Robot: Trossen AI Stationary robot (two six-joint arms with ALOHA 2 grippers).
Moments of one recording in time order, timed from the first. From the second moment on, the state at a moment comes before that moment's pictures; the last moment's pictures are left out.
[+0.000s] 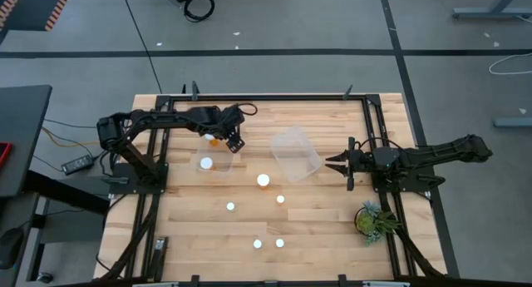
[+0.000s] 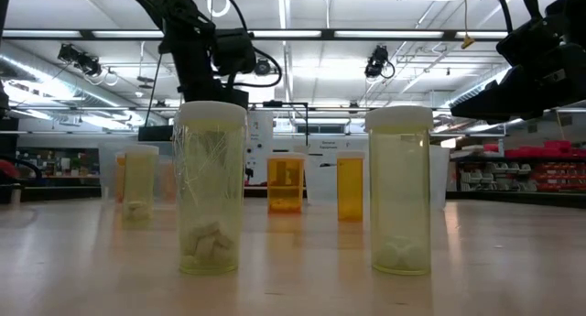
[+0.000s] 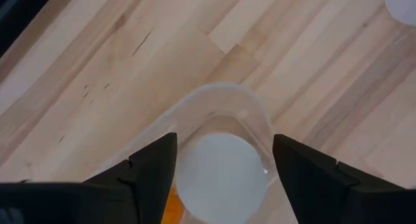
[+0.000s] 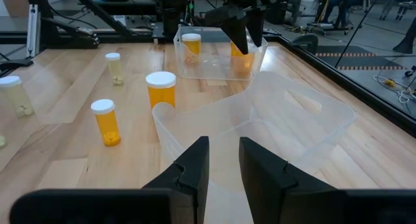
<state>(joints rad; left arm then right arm) 0.40 1.61 1.03 -0.60 -0.21 -0.28 0.12 0.28 0.01 0.05 0.28 0.03</state>
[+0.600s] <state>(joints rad) 0.40 1.61 1.03 -0.62 -0.21 -0.22 0.12 0.28 0.01 0.05 0.28 0.03</state>
